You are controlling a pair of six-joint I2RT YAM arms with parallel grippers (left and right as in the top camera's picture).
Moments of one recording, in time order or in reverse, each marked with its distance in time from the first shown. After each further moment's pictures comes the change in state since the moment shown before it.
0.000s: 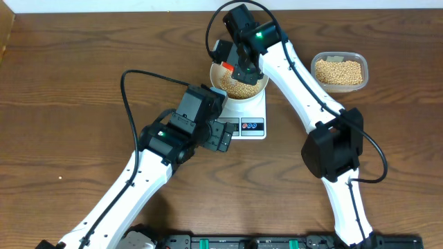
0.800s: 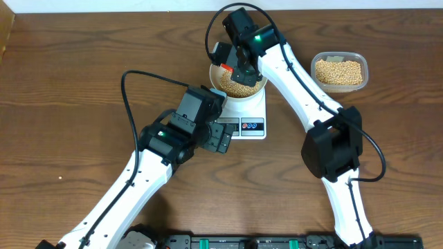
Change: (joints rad) left arm 0.000 0.000 0.000 -0.018 0.000 0.000; right arm 0.000 0.000 -0.051 0.053 -0.017 0.004
